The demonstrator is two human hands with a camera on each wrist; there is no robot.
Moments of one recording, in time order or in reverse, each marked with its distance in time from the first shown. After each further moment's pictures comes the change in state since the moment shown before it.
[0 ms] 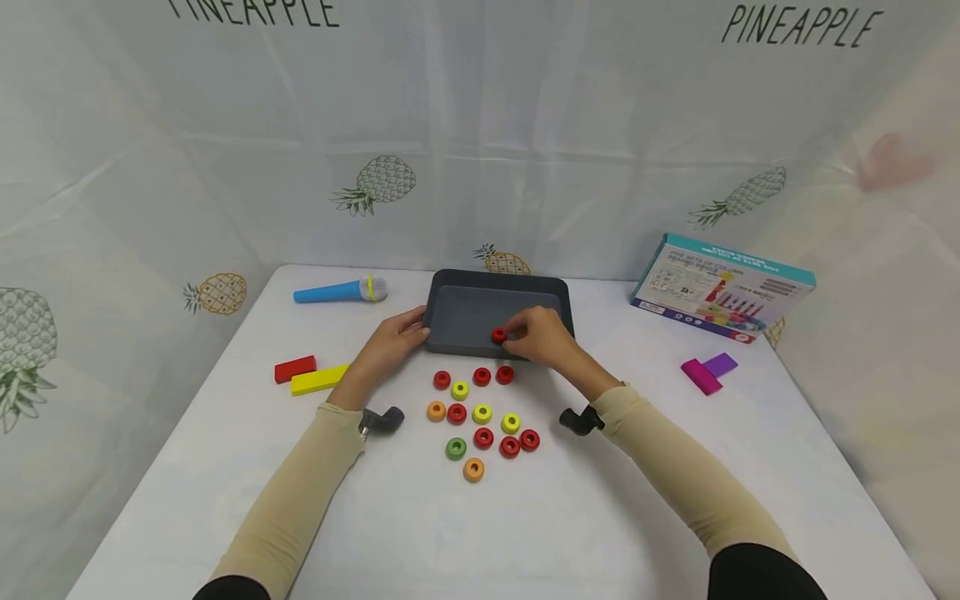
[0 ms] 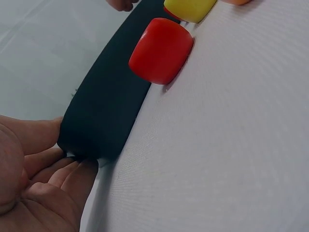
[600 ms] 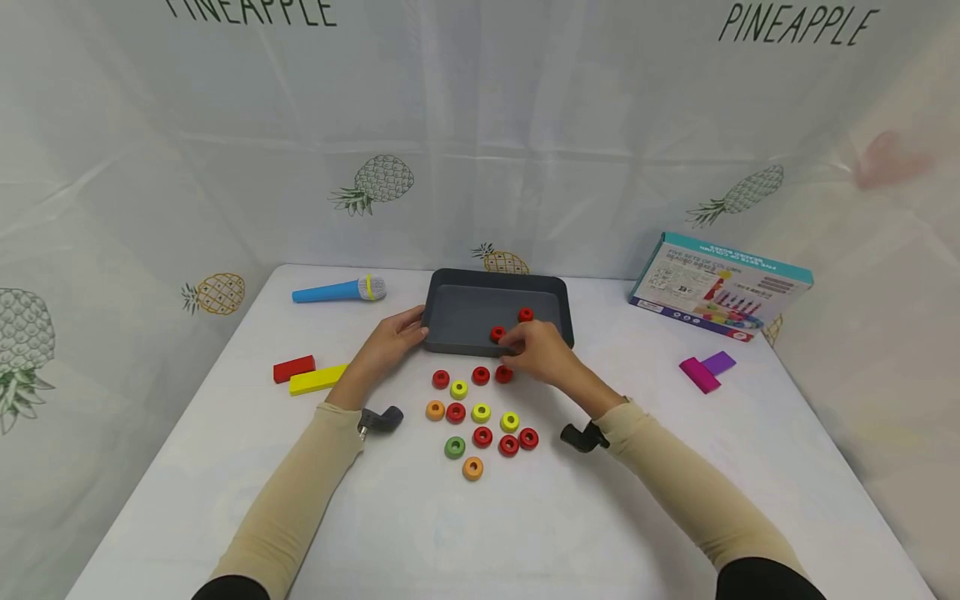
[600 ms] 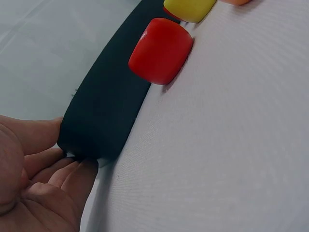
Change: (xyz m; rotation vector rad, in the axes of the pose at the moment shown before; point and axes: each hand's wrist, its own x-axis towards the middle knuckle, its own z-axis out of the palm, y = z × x) left_hand -0.001 -0.001 0.000 -0.026 -0.003 0.005; right_hand -0.022 -0.007 0.008 0.023 0.001 -0.038
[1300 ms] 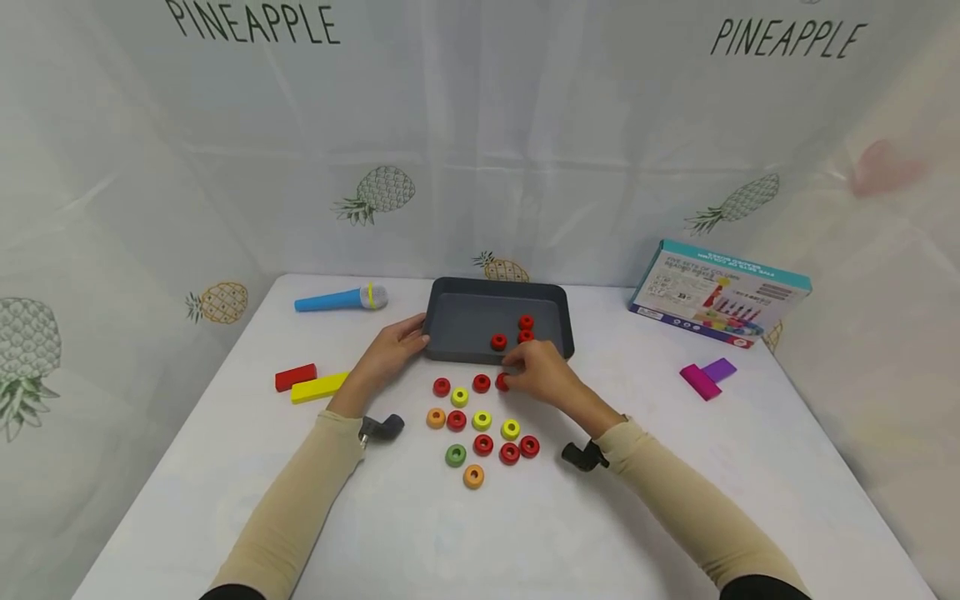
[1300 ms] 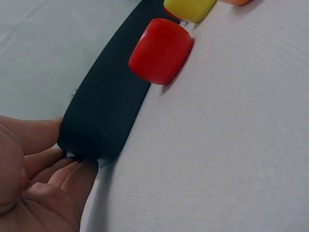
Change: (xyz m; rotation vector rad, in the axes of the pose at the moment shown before) left_hand 0.001 0.000 -0.001 0.029 -0.004 -0.016; right_hand -0.012 0.003 0.013 -0.052 -0.003 0.007
